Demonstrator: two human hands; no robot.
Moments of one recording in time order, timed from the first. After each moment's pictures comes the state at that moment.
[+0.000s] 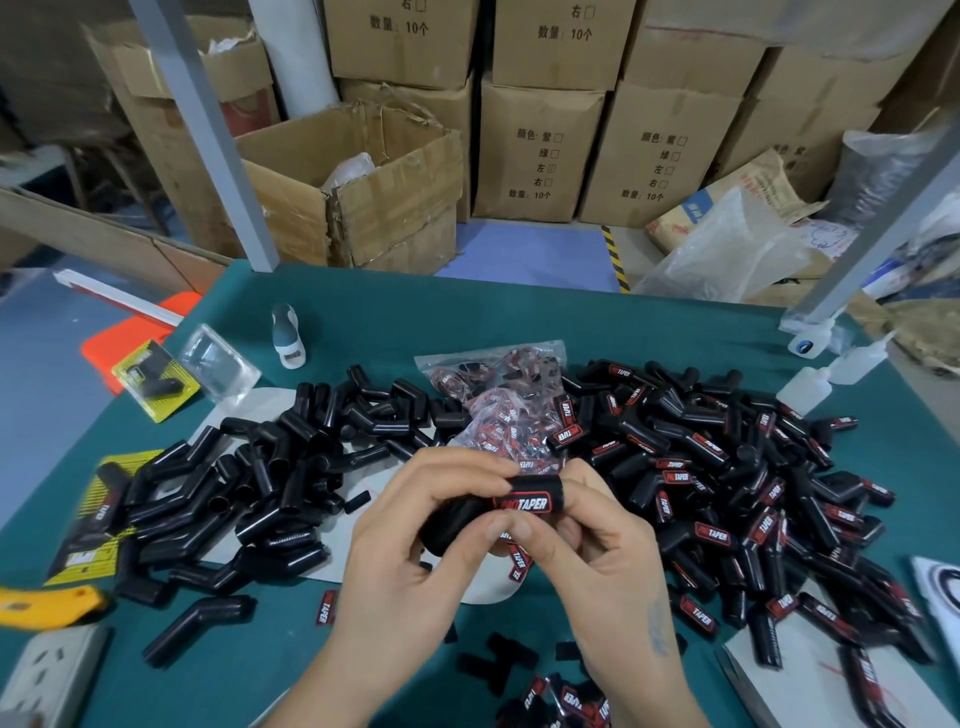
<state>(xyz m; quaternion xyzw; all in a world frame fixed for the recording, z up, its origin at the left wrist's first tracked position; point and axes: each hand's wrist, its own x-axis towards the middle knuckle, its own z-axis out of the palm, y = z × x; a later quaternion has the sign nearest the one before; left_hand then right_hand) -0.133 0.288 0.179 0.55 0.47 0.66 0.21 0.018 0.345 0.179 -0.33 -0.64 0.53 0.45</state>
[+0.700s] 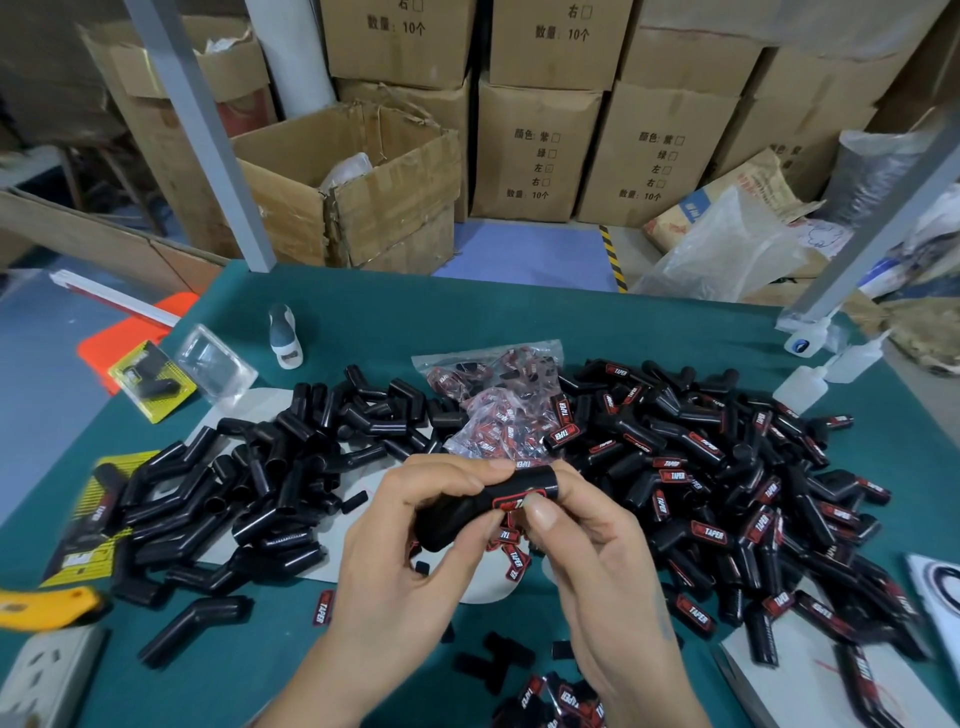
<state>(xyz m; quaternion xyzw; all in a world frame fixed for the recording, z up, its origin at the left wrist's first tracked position) -0.132 0.290 0.174 0.57 0.44 0.68 0.16 0.017 0.348 0.168 -0.28 -0.58 0.63 0.44</state>
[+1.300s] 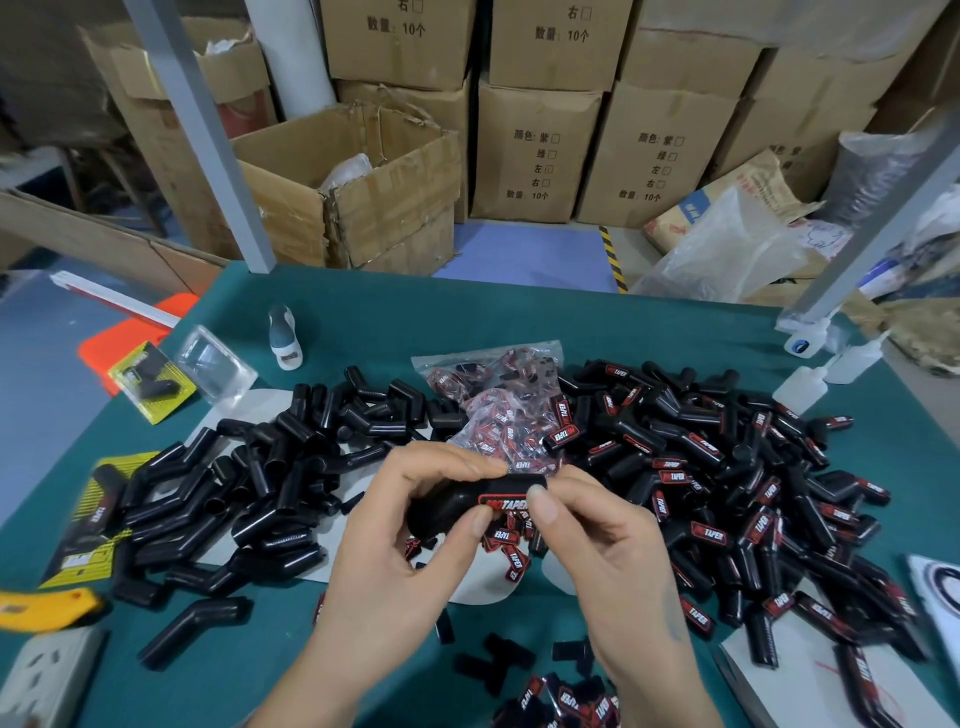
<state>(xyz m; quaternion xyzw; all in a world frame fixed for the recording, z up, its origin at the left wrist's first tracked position) -0.137 0.289 0.183 0.54 0.46 0.66 0.23 0.023 0.352 0.183 -0.30 -0.63 0.56 0.44</state>
